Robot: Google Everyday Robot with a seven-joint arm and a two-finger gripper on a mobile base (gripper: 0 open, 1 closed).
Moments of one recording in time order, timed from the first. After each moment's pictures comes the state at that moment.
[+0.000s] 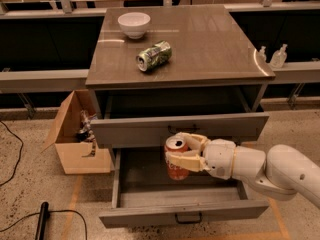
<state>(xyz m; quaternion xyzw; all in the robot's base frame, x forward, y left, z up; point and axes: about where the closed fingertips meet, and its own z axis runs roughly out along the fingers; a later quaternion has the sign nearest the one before) 0.484 -0.054 0.742 -0.37 0.66 0.39 0.52</state>
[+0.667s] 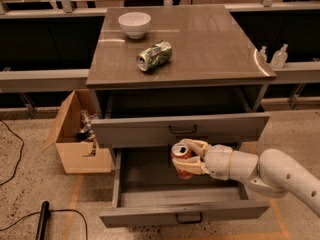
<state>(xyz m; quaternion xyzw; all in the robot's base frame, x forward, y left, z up) 0.517 -0.075 0.663 -0.43 0.65 0.33 0.53</state>
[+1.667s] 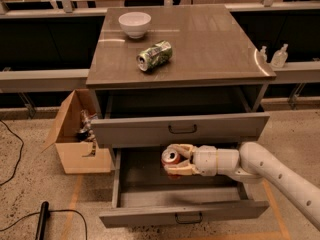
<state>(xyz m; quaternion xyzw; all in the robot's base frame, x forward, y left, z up) 0.538 -0.049 0.601 -0.51 0.57 0.38 0.52</state>
